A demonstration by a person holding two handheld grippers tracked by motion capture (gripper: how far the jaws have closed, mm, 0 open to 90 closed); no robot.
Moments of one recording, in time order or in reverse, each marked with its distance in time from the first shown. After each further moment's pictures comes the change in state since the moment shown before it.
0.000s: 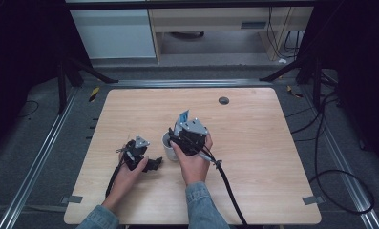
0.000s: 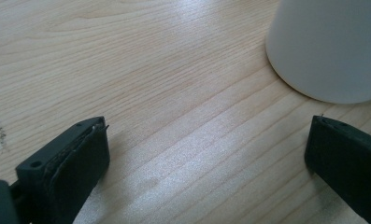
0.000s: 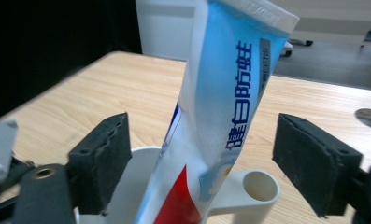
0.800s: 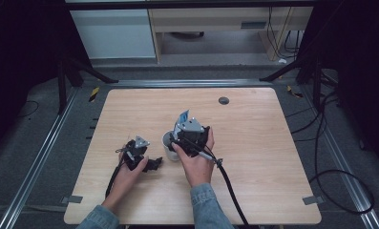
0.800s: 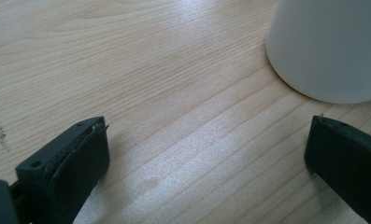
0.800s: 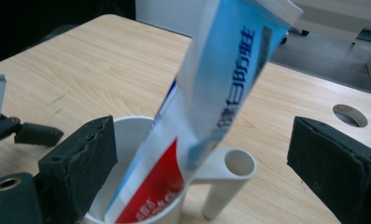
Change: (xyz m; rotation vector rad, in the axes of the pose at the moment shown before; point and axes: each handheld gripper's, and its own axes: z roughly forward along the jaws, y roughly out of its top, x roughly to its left) left arm 0.000 0.000 0.000 0.000 0.000 0.000; right arm -0.002 0.008 -0.011 0.118 -0.019 -0.127
